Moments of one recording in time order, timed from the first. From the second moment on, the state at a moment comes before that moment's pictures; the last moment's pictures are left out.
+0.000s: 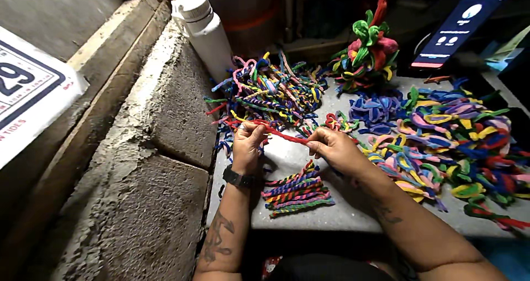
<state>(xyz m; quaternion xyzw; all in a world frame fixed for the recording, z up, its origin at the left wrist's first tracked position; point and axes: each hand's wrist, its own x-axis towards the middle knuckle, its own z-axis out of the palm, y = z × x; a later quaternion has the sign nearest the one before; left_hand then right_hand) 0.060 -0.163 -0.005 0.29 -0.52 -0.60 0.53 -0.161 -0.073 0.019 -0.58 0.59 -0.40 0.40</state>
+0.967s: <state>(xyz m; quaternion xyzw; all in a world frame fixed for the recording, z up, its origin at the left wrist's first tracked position) 0.061 -0.164 -0.009 0.32 -0.54 -0.56 0.55 -0.158 -0.072 0.011 -0.71 0.57 -0.25 0.31</state>
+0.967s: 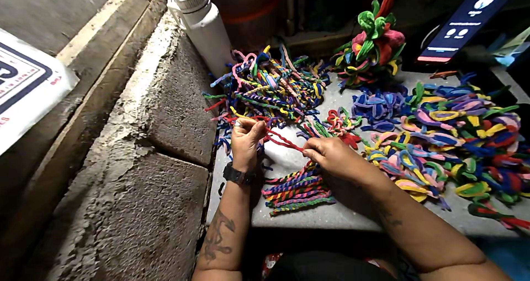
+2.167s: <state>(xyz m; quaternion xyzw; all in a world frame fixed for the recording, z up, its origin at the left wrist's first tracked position) 0.067 -0.167 -0.013 0.17 -0.53 -0.58 0.59 -0.141 -0.058 0.016 -0.62 0.41 -0.35 0.57</state>
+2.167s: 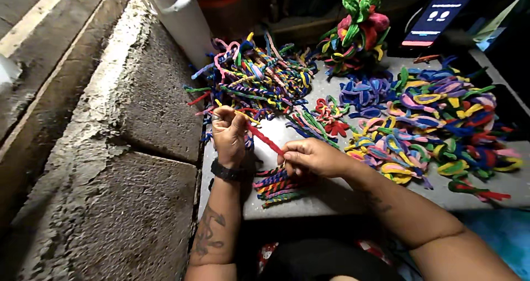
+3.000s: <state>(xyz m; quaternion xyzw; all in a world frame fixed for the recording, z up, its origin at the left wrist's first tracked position) 0.104 -0.198 0.009 0.36 -0.53 -0.20 0.74 -0.150 -0.070 0.039 -0.72 0.64 -0.26 0.08</state>
